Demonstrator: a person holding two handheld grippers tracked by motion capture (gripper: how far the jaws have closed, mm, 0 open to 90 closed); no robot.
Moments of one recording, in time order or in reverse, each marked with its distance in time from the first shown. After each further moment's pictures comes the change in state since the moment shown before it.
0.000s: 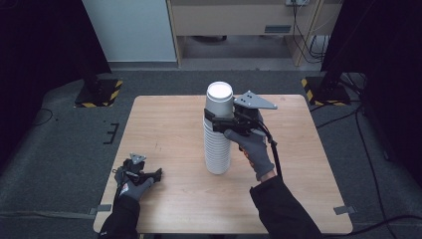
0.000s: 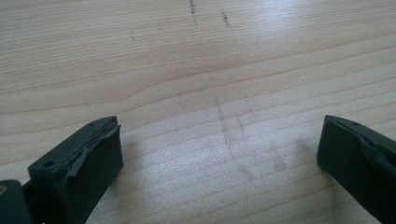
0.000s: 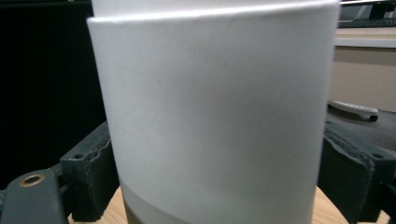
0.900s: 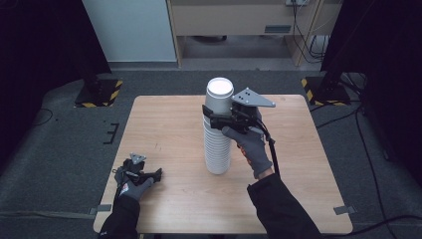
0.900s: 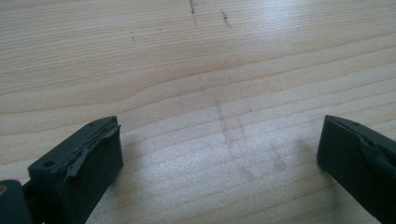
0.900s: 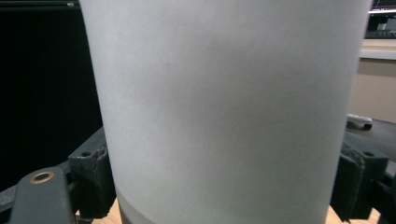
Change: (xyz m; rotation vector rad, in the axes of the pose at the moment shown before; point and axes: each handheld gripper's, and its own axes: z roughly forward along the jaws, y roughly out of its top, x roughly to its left) left arm 0.000 0.000 0.000 0.000 0.000 0.000; right arm 0.004 0.011 0.001 -0.027 -0.010 -0.022
